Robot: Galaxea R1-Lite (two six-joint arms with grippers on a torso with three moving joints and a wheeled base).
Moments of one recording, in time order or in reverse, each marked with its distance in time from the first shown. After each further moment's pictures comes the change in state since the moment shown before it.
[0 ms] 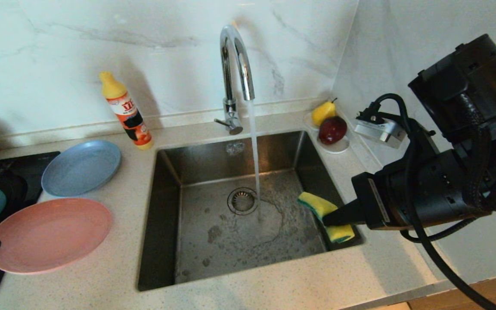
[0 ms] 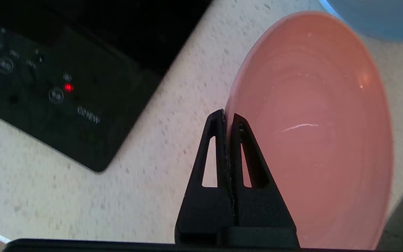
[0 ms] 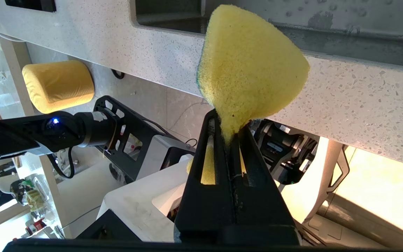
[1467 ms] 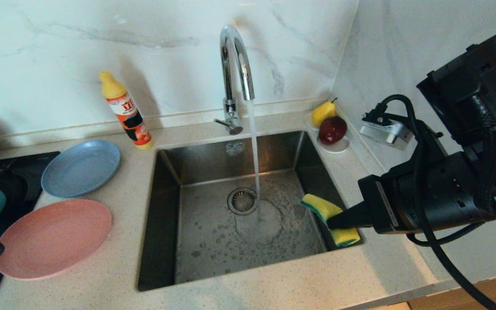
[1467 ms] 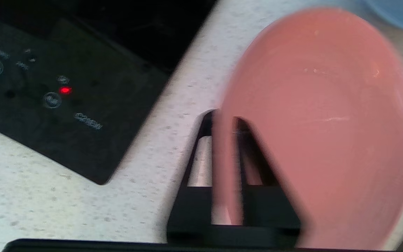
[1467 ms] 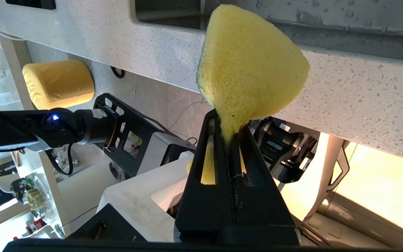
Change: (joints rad) left arm 0.038 0.082 0.009 -0.049 -0.046 0.042; right arm 0.000 -0.022 0.021 0.001 0.001 0.000
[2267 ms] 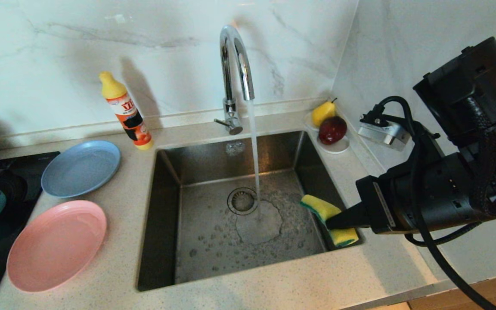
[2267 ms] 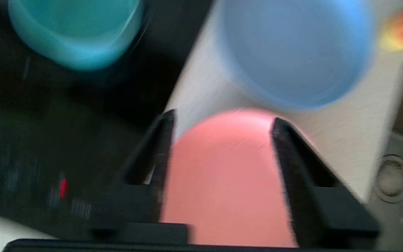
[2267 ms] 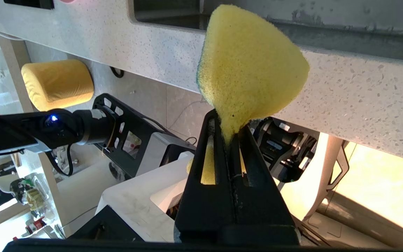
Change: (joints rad) left arm -0.036 -0.061 -0.215 0.029 -0.051 0.040; right arm 0.000 0.005 -0.001 -0.001 -0.001 0.001
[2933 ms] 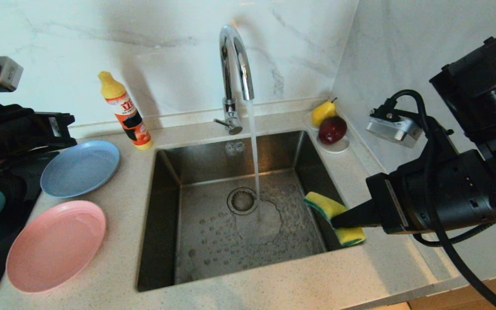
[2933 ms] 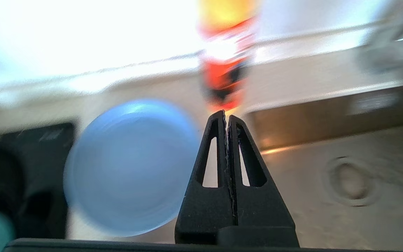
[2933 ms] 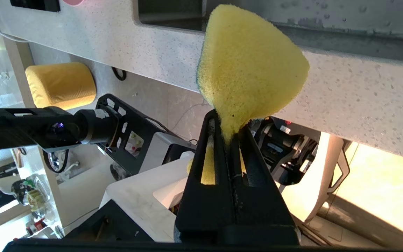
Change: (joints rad) left arm -0.530 0.046 -0.177 -0.238 0.185 0.260; right arm 0.000 -0.030 0.007 0.004 -0.003 0.002
